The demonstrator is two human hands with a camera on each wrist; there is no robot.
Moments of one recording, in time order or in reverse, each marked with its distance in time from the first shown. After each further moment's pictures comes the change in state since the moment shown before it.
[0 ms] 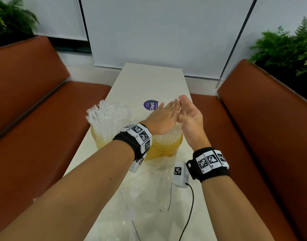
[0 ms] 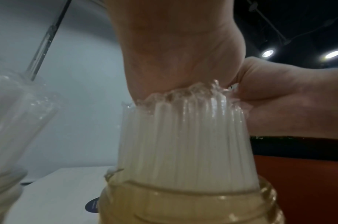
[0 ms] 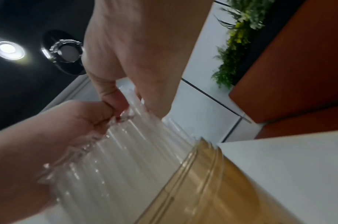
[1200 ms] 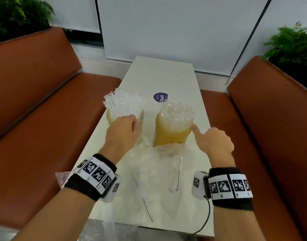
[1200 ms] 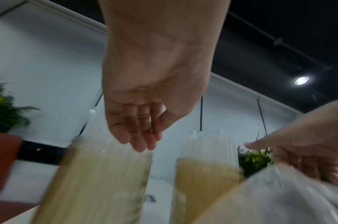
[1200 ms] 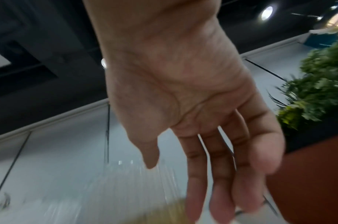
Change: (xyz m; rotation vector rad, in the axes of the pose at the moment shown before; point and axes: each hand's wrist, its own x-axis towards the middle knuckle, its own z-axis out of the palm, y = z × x) left_hand -0.165 -0.052 0.019 -0.073 0.553 -0.460; right_hand -0.091 -0.025 -0.005 -1.662 0.240 0.387
